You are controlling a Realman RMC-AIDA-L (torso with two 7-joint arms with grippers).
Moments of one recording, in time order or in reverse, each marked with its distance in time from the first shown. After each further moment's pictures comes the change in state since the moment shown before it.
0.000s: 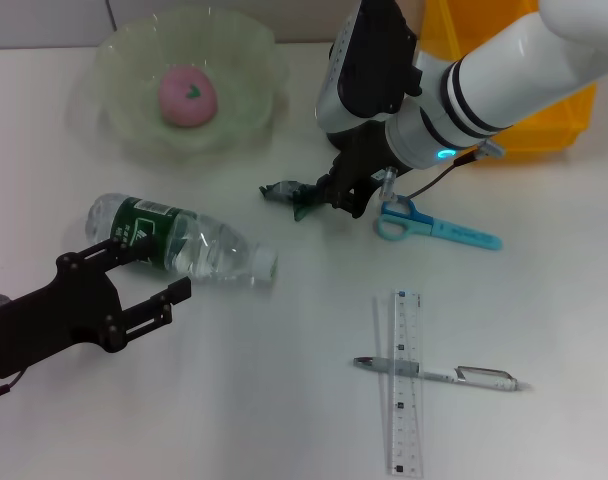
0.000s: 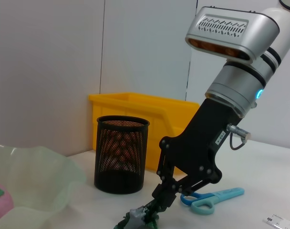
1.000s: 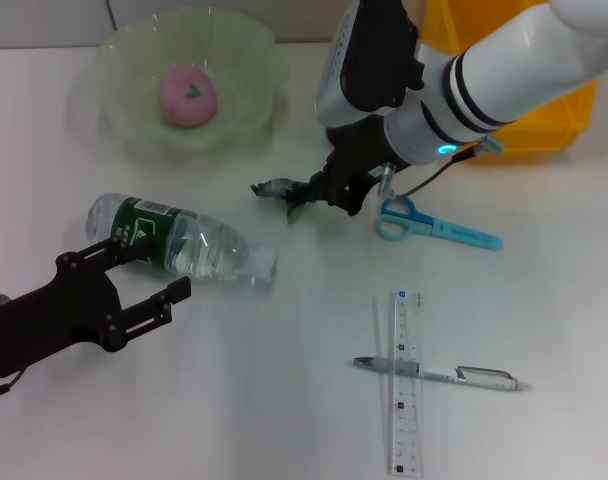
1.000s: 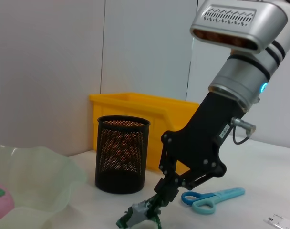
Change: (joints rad) left arm 0.000 0.000 0.000 0.001 -0.001 -0.003 0.000; right arm -0.041 -0.004 0.003 -0.098 -0.001 -0.055 0.008
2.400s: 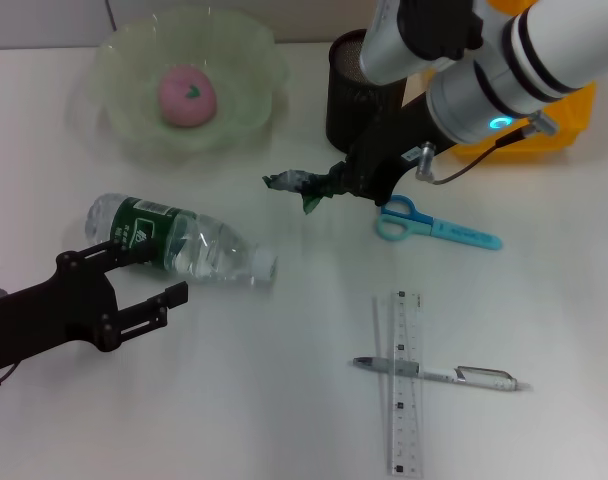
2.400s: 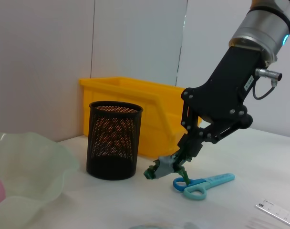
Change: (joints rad) left arm -0.032 0.031 0.006 0.007 0.057 -0.001 -0.066; right arm -0.138 -0.010 0.124 -0.361 -0.106 -0.312 0.118
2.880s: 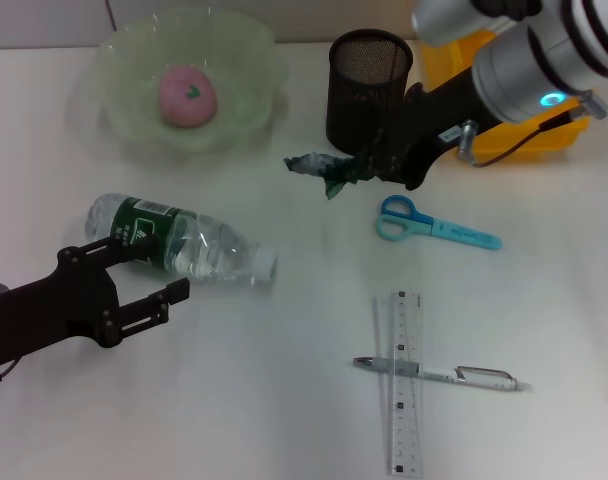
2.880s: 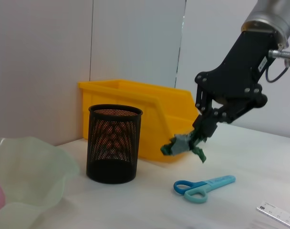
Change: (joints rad) left arm -0.003 -0.002 -0.002 0.010 0.001 0.000 0.000; right arm -0.053 0.000 0.116 -0.161 -0.039 -0.161 0.028
